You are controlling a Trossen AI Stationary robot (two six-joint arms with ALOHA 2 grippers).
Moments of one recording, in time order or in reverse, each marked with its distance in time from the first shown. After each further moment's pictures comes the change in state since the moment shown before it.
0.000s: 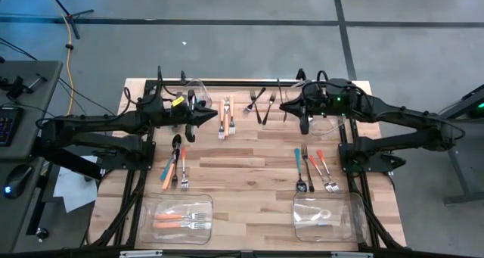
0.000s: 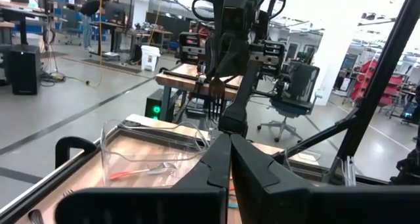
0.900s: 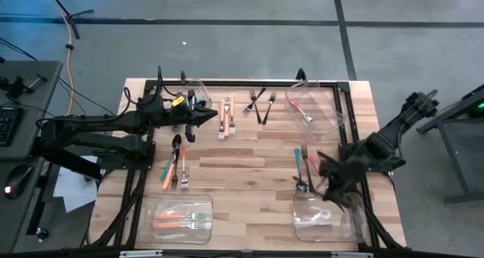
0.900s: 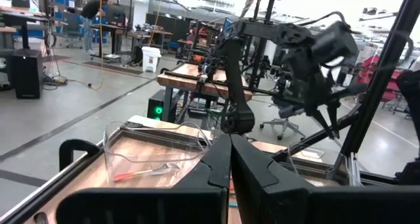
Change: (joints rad) left arm 0.001 0.000 0.000 -0.002 0.000 0.026; right arm 0.973 0.013 0.000 -0.546 -0.011 1.040
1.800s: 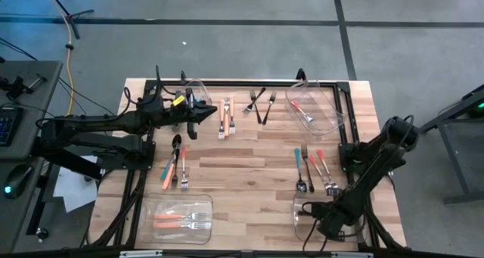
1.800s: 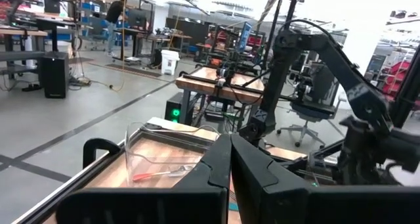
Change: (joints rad) left arm 0.000 0.000 0.001 0.001 -0.081 0.000; right arm 0.248 0.631 0.000 -0.002 -0.077 -0.033
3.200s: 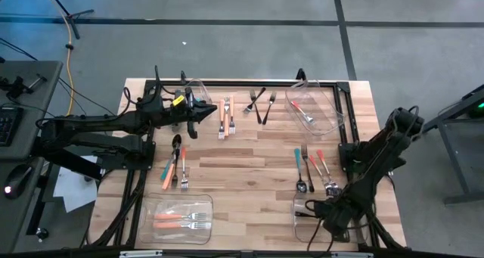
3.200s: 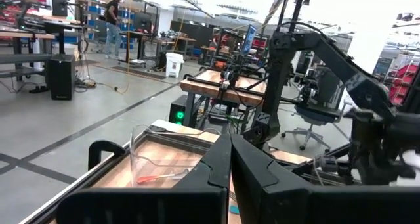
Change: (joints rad) left arm 0.000 0.000 0.001 0.008 -0.022 0.000; right arm -0.003 -0.147 -0.001 0.033 0.023 -0.047
